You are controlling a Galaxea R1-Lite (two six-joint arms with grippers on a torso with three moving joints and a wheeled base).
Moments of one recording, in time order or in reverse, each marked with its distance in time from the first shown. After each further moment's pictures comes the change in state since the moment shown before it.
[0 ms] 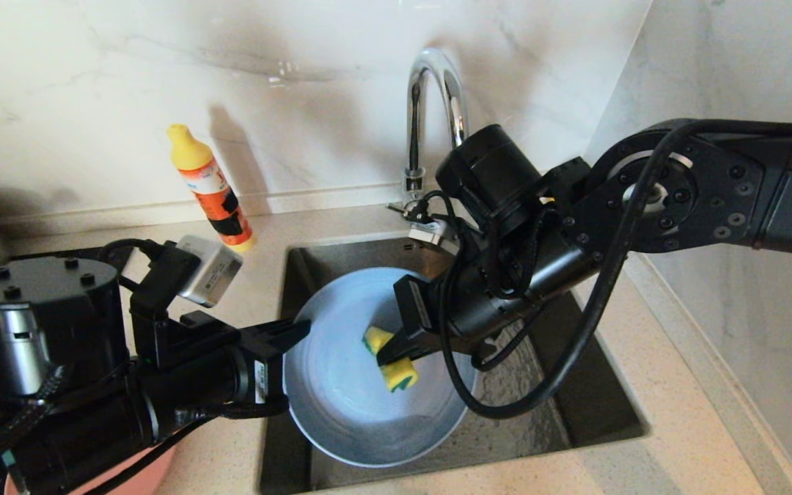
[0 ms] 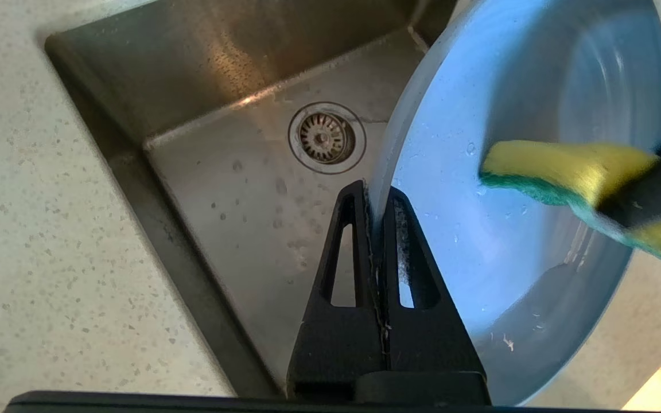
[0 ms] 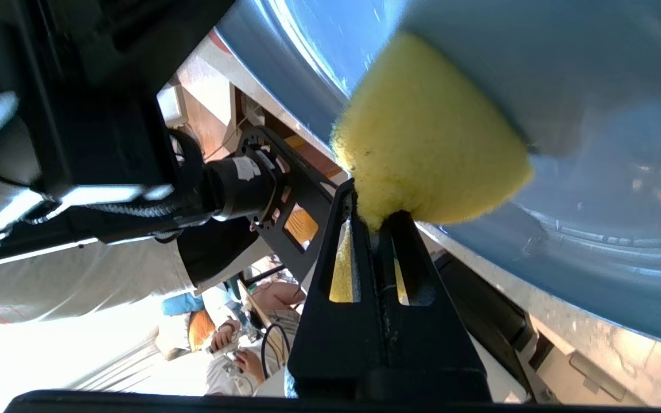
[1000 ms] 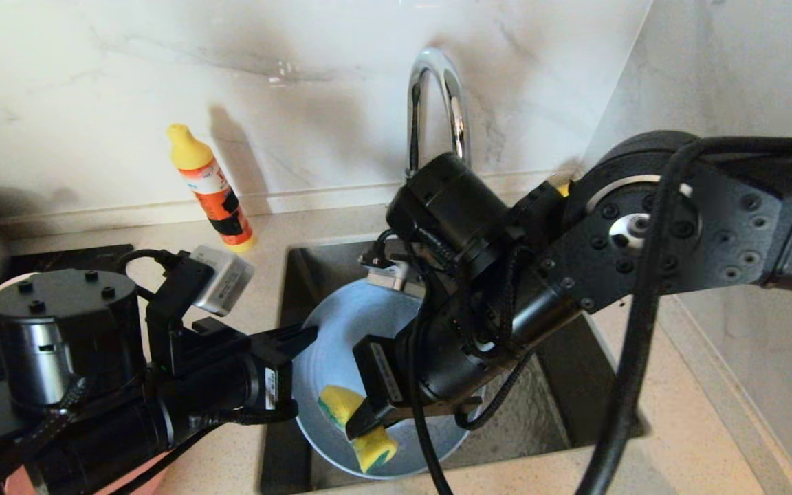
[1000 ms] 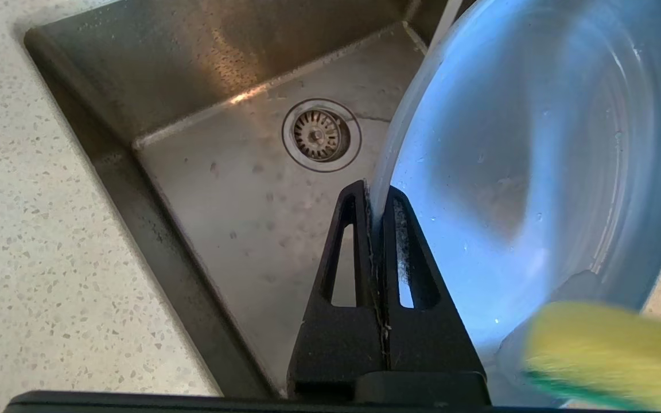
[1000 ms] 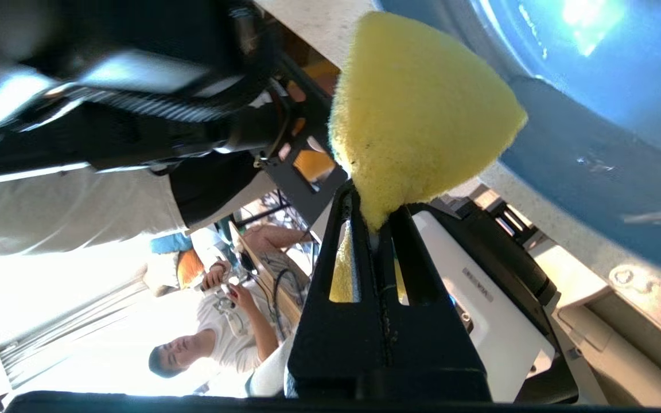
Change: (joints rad) left arm -0.007 0.035 0.029 -0.066 0.001 -0.006; right arm 0.132 0.004 0.012 0.072 0.003 -0.003
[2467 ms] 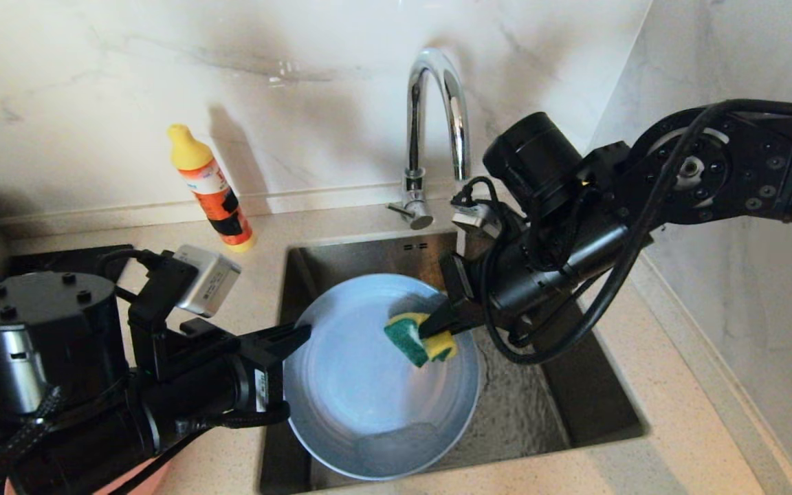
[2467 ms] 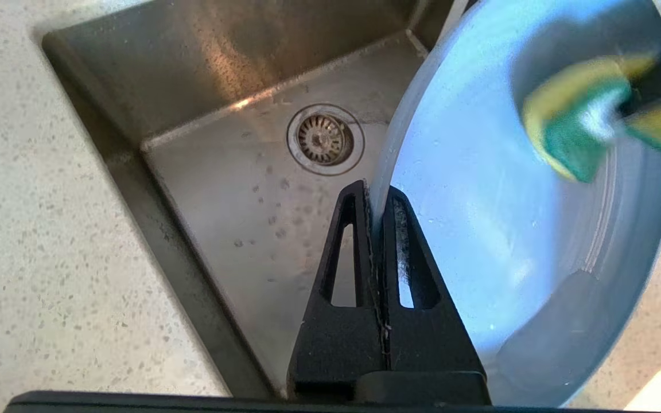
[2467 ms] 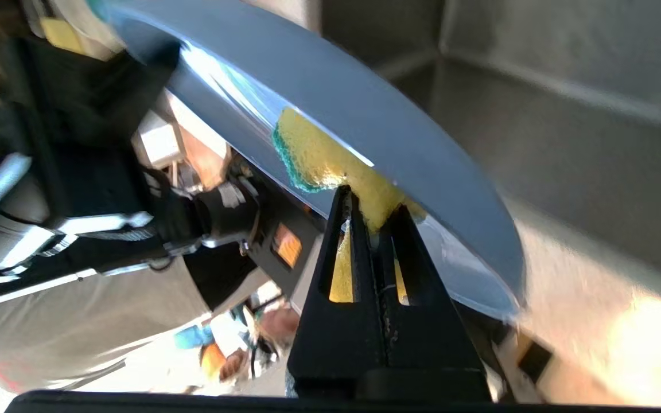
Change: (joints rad) left arm 0.000 -0.032 0.013 -0.003 0.014 -0.005; right arm -0.240 -0.037 0.002 -0.021 -0.005 -0.006
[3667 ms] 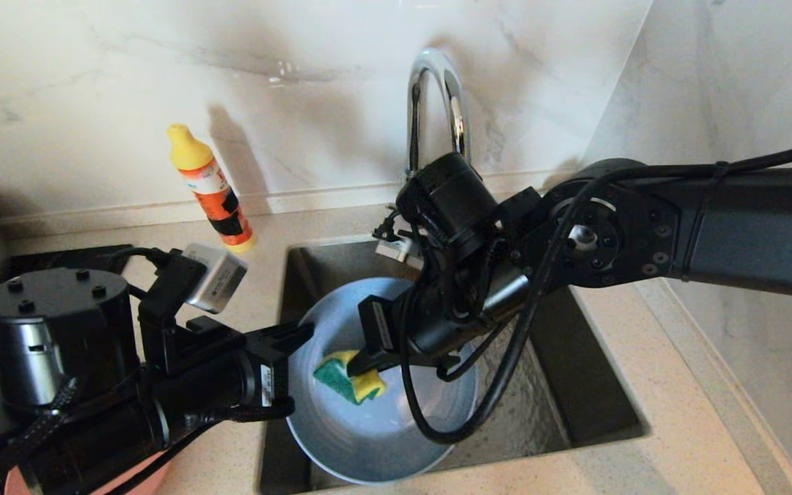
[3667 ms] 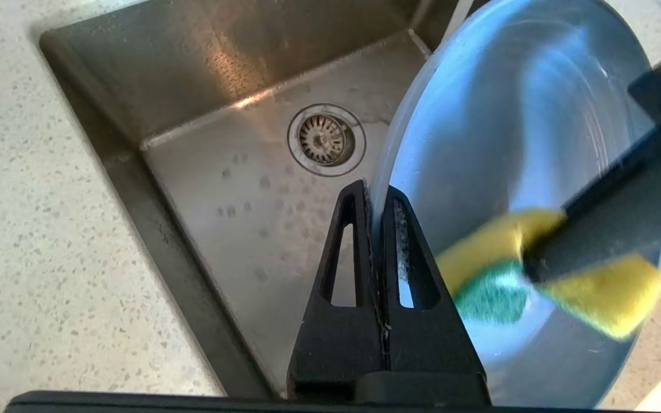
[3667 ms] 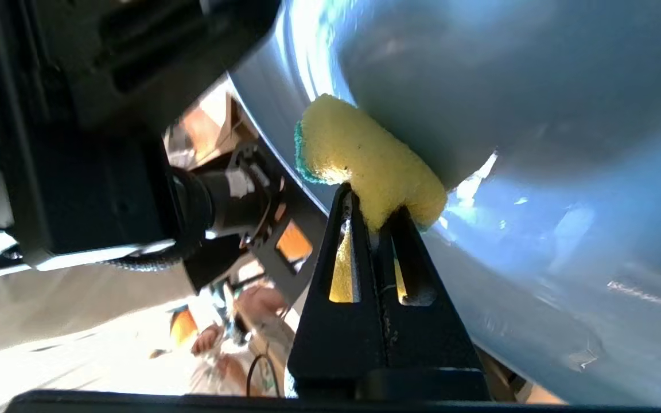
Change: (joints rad) left arm 0.005 0.022 -0.008 -0.002 -0.002 -0.003; right arm 0.155 0.097 -0.013 -0.155 -0.033 0.003
